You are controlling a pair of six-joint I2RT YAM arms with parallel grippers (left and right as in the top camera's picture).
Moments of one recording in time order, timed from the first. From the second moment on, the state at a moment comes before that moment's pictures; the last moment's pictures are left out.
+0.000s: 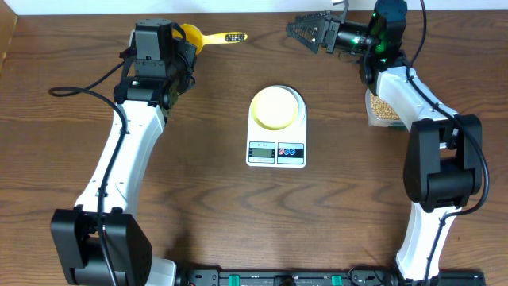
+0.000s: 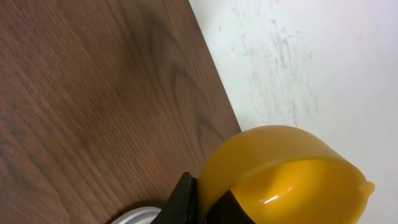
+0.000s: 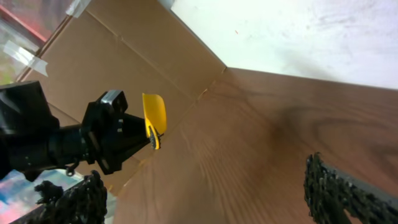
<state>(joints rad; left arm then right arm) -0.09 1.64 1.36 -0.39 0.02 -1.24 0.14 2.14 1.57 0.54 -1.14 0.74</state>
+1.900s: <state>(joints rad) -0.24 1.64 1.36 -0.37 0.02 -1.36 0.31 2.14 1.57 0.62 -1.15 0.83</state>
